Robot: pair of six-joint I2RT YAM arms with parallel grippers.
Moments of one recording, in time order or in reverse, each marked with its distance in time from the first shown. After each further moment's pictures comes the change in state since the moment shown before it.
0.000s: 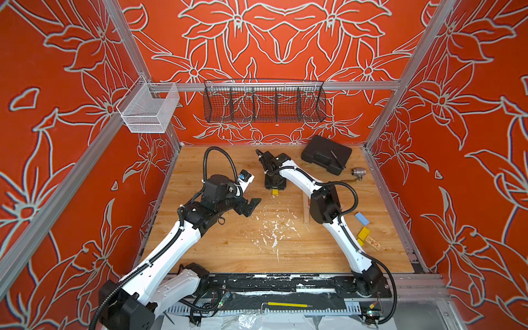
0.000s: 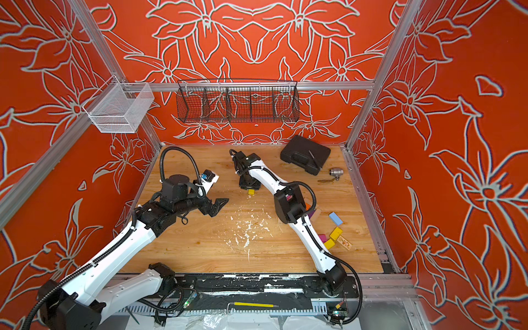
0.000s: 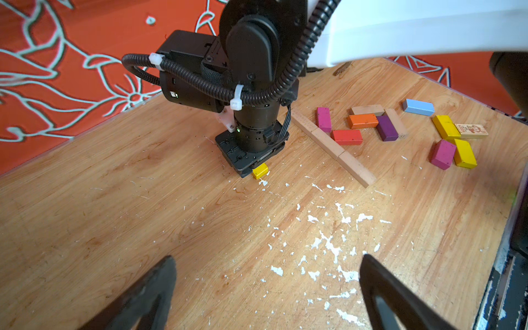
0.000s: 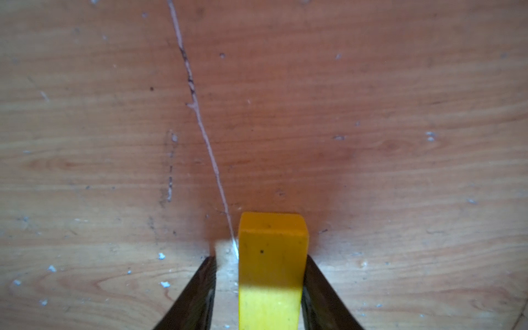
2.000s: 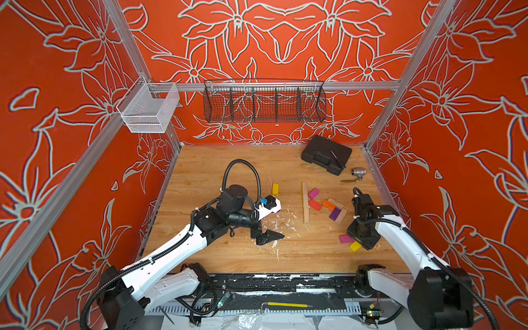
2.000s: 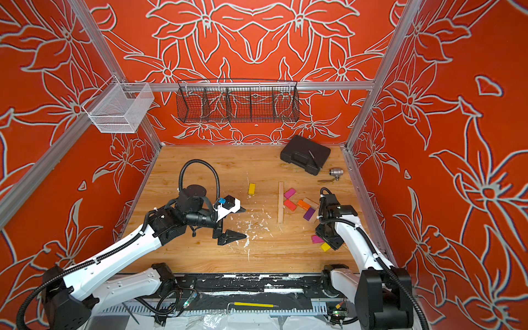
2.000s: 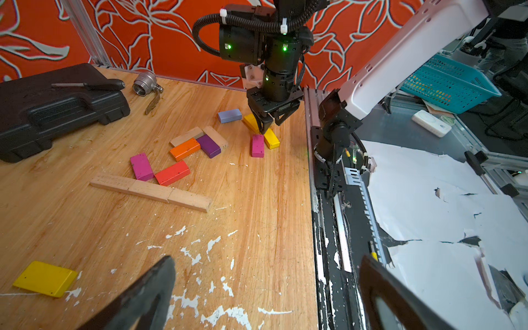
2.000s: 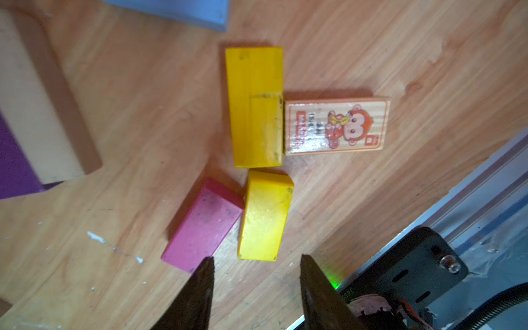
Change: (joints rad) left arm -0.274 0.015 -0.035 0.067 0.459 0.105; right arm -0.609 -1.527 -1.839 0.167 0.078 0.195
